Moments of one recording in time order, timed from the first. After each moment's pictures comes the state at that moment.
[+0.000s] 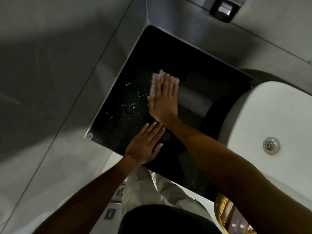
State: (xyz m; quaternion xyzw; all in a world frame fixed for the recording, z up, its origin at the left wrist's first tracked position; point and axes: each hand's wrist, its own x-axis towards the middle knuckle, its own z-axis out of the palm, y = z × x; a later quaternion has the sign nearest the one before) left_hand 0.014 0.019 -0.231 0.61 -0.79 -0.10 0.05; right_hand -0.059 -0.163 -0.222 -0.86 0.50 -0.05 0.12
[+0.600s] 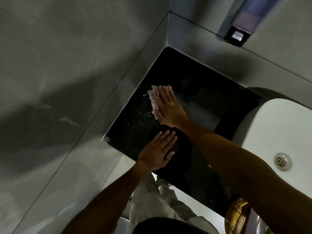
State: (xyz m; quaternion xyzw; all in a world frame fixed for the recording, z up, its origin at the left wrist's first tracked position) left_hand 0.017 0.020 -0.226 0.61 -0.78 -0.12 0.05; right_hand -0.042 -0.181 -0.204 -0.96 0.28 0.03 0.08
